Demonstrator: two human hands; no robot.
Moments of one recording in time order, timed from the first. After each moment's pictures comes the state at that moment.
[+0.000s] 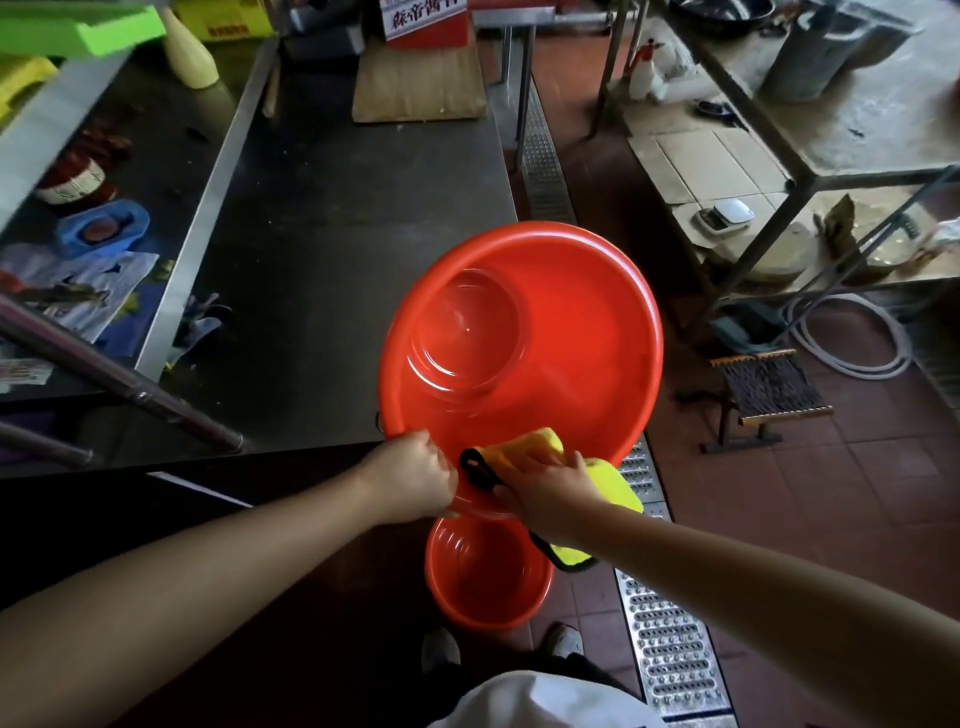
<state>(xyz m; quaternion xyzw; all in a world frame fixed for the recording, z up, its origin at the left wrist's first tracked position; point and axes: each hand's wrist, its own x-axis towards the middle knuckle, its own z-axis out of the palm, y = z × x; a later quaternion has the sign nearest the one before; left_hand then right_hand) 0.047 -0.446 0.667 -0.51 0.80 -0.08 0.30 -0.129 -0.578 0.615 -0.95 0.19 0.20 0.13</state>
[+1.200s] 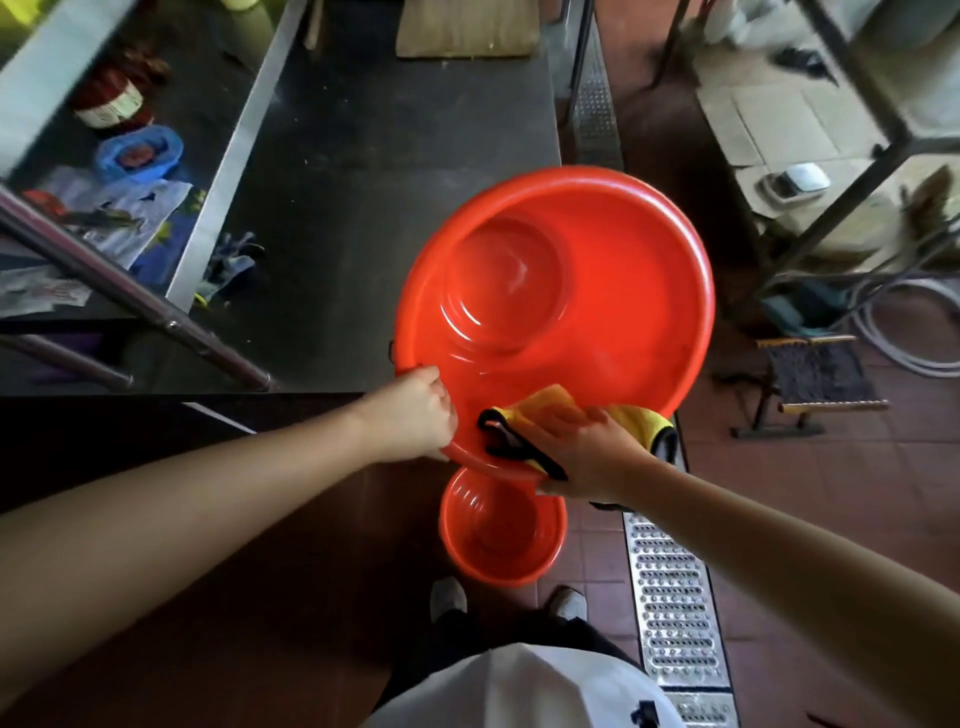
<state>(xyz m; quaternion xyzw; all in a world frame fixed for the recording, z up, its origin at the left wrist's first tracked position) 0.059 -0.437 0.671 -0.53 0.79 -0.08 0.30 -0.145 -0.613 0.604 -0.98 0.02 0.19 0.04</state>
